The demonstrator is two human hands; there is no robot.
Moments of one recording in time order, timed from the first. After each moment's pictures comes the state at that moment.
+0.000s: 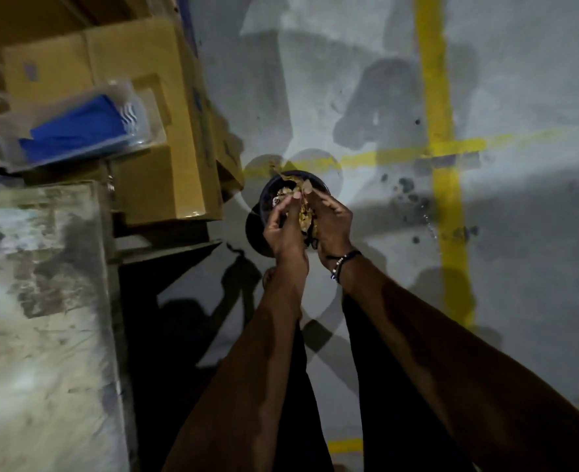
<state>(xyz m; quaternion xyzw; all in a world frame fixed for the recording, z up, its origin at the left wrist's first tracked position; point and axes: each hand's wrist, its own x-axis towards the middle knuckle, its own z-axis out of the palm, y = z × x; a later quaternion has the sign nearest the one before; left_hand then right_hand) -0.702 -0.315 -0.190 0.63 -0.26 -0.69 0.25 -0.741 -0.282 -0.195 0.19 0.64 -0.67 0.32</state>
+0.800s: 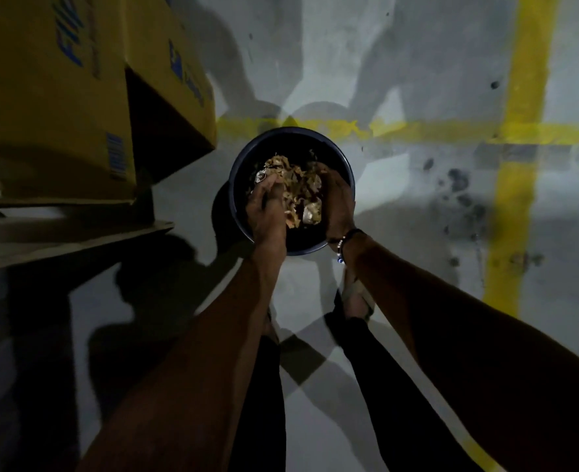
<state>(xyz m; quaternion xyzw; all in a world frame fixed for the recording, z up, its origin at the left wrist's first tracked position) -0.723 -0.356 -0.544 0.66 -0.35 -0.64 0.20 -0.804 -0.296 -0.539 0.06 0.75 -0.53 0.40</state>
